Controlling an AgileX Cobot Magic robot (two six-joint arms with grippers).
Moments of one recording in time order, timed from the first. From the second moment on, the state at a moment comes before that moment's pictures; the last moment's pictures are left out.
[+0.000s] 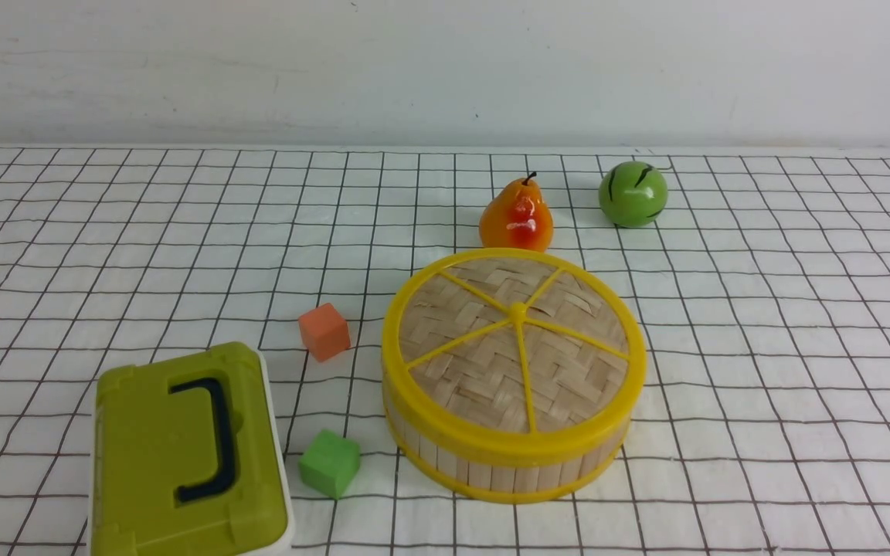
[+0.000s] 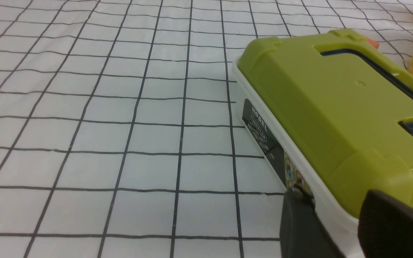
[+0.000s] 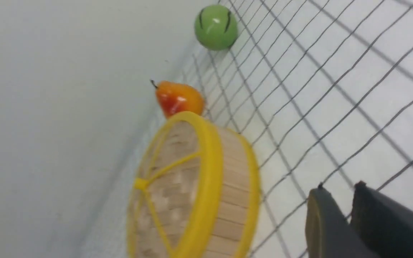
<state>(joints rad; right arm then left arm) -0.02 -0.01 0.03 0.61 0.32 0.57 0.01 -0.01 0.03 -0.11 0.35 0.03</state>
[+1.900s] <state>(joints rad) 0.55 1.60 -1.61 0.08 1.19 -0.38 0.01 -0.01 0.03 -0.08 0.35 0.03</state>
